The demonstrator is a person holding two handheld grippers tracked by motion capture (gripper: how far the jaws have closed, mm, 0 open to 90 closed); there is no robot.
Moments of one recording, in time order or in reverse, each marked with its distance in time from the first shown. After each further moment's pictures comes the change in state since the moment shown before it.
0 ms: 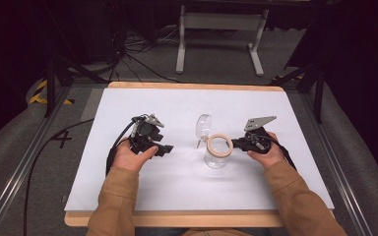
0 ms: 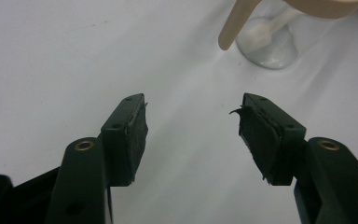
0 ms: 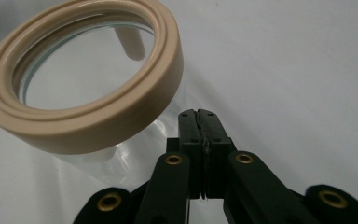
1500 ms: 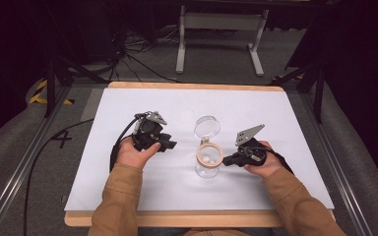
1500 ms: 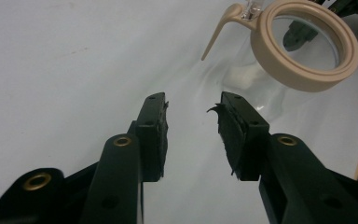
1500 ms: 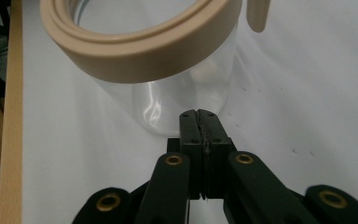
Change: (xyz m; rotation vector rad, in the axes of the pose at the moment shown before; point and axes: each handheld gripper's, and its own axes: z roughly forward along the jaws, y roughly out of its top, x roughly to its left) left arm -0.003 0.011 -0.001 -0.053 -0.080 0.039; right arm 0.044 0.003 0.006 0.161 0.164 -0.071
